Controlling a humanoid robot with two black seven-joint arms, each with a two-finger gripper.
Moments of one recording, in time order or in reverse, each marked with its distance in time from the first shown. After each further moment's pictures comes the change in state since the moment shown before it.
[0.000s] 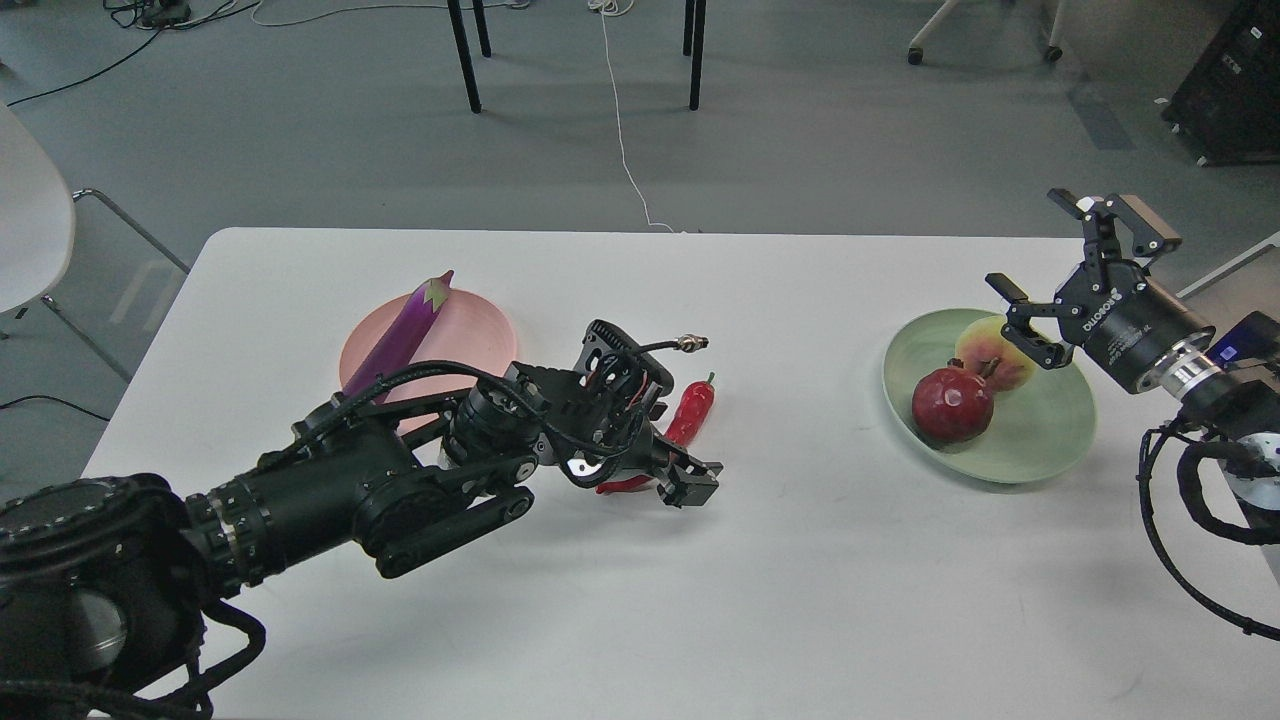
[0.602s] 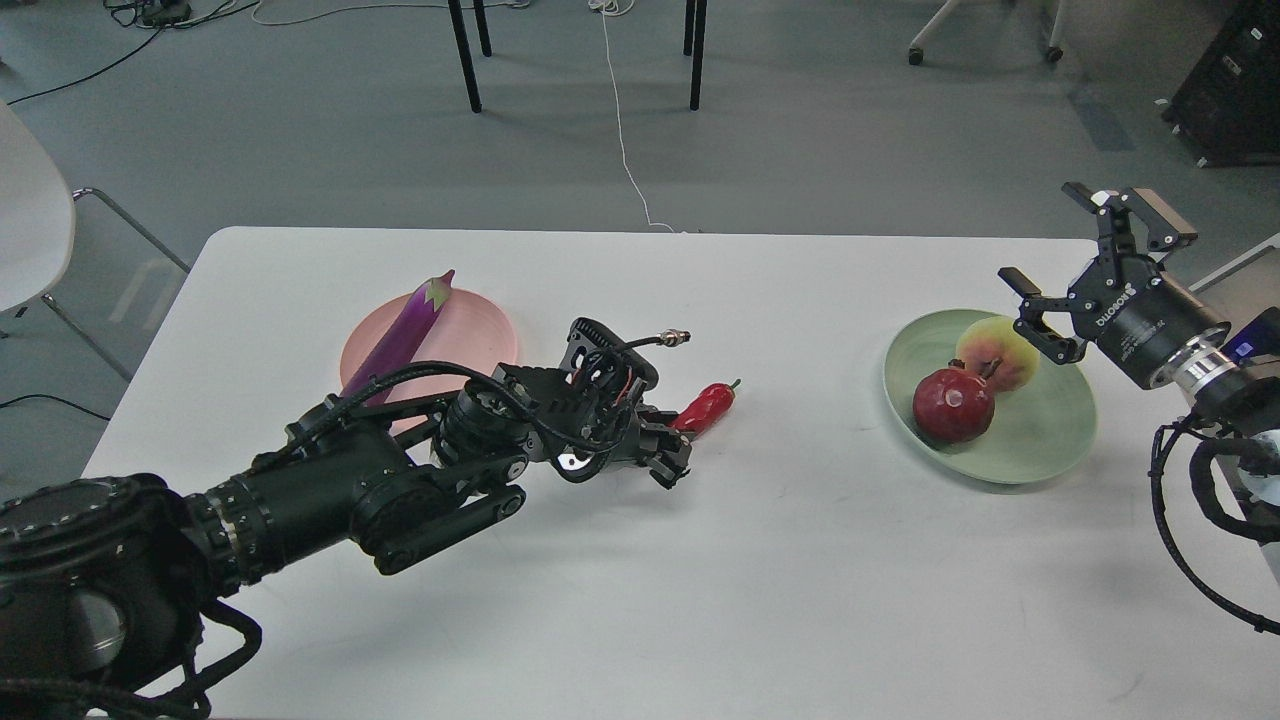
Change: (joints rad) left arm -0.008 0.011 -0.003 0.010 -0.015 0.054 -0.001; right arm 0.000 -0.017 0.009 -0.002 0.000 0.000 0.000
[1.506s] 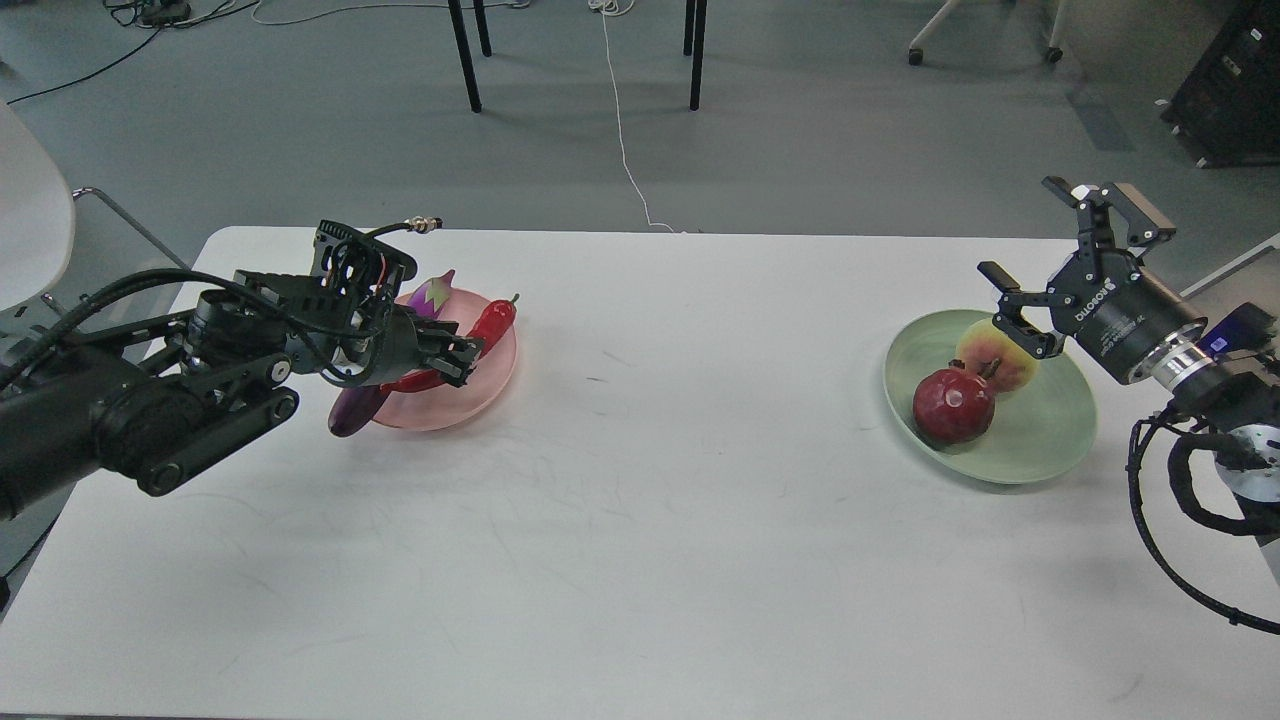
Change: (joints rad) left arm -0.068 0.436 0.008 -0.059 -0.186 -0.033 -0.040; right arm 0.004 0.027 0.014 0.010 -0.002 0.000 0.000
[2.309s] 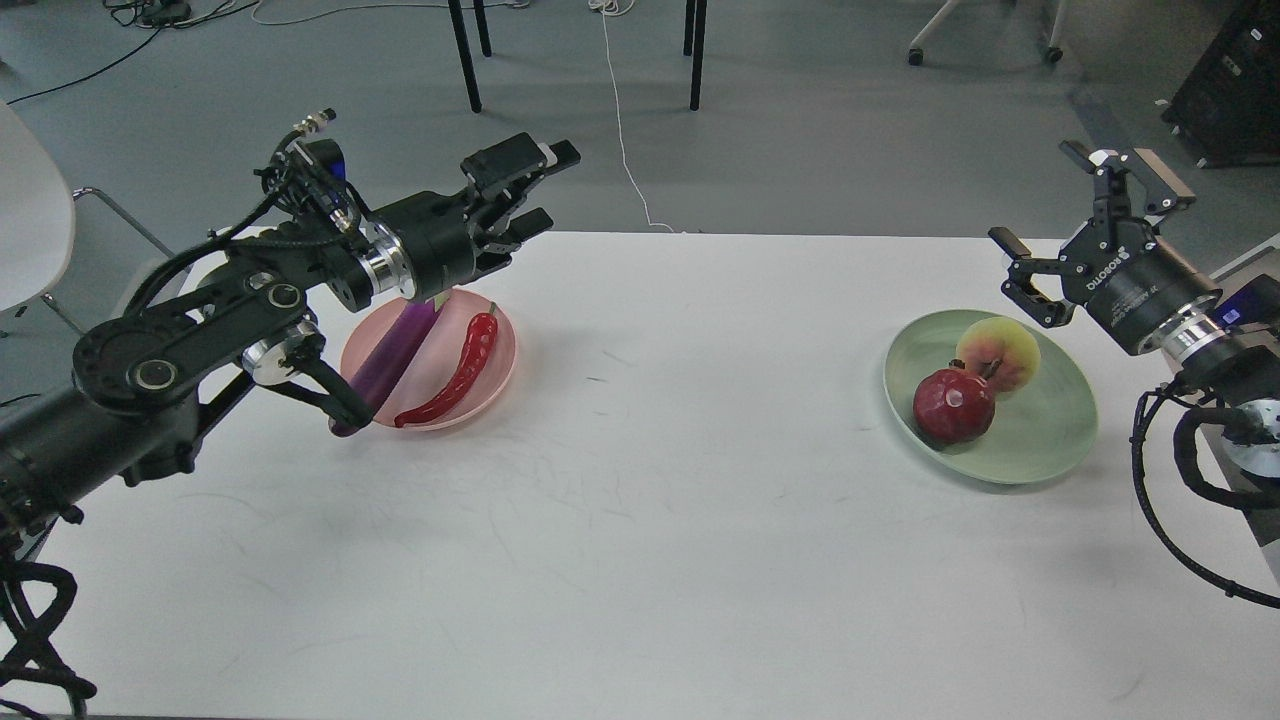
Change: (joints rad) left arm 0.113 -0.116 -0.327 -0.026 -1.303 0.164 -0.121; right arm 0.029 0.014 0.049 -0.011 -0.014 0.000 0.000
